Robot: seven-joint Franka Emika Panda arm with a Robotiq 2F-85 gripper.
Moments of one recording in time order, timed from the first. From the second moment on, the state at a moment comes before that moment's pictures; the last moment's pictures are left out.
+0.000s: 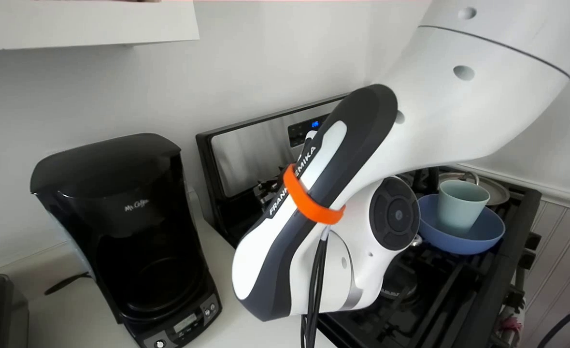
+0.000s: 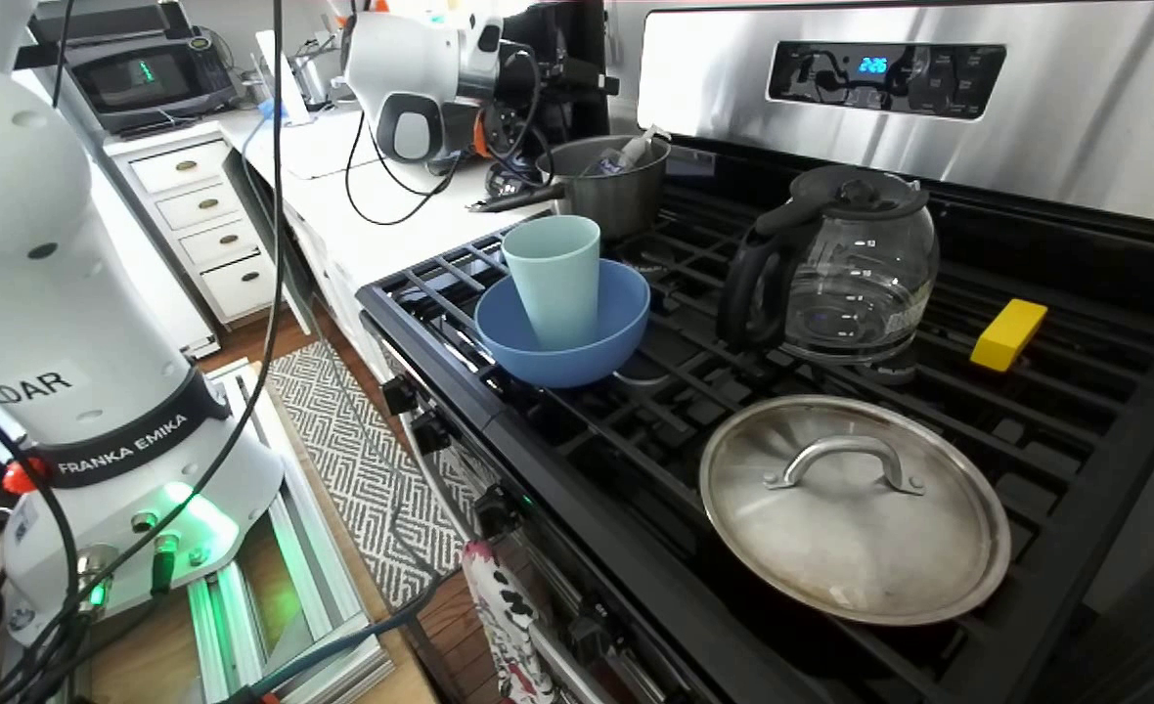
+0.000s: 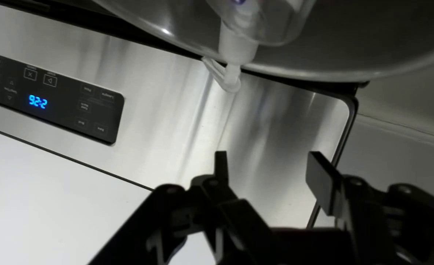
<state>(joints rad) 0.44 0.59 0.12 -2.14 0.97 4.21 -0.71</state>
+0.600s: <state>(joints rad) 0.61 0.31 0.00 -2.16 1.14 4.22 -0.82</state>
